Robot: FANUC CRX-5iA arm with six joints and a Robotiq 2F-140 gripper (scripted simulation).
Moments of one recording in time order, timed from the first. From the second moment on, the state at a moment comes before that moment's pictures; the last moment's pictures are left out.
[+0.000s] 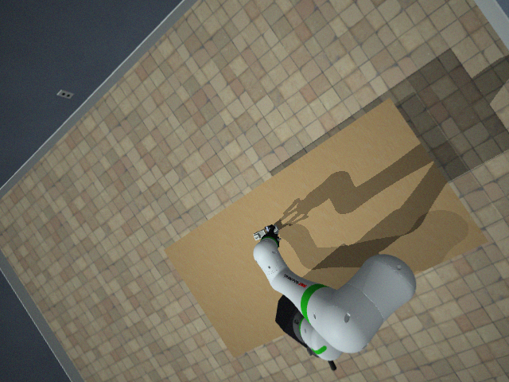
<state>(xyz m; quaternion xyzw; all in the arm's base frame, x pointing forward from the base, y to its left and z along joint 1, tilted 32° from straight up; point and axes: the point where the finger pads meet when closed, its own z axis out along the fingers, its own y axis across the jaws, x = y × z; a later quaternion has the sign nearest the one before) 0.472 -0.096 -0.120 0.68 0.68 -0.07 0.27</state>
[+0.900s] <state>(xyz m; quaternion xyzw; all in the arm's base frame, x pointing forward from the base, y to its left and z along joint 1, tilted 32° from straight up) 0.460 -0.075 -0.083 0.68 0.68 -0.06 0.27</state>
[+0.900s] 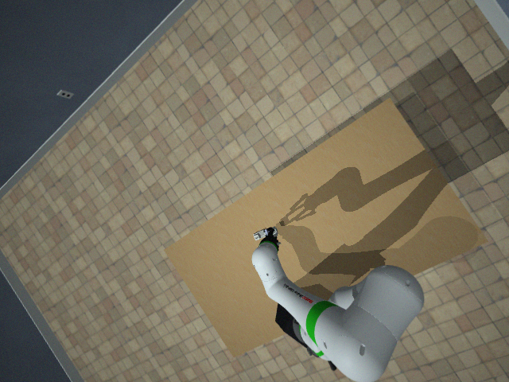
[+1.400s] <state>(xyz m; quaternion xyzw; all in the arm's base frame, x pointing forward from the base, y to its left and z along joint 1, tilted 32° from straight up) 0.446 -0.051 -0.036 0.68 0.68 -0.07 0.27</state>
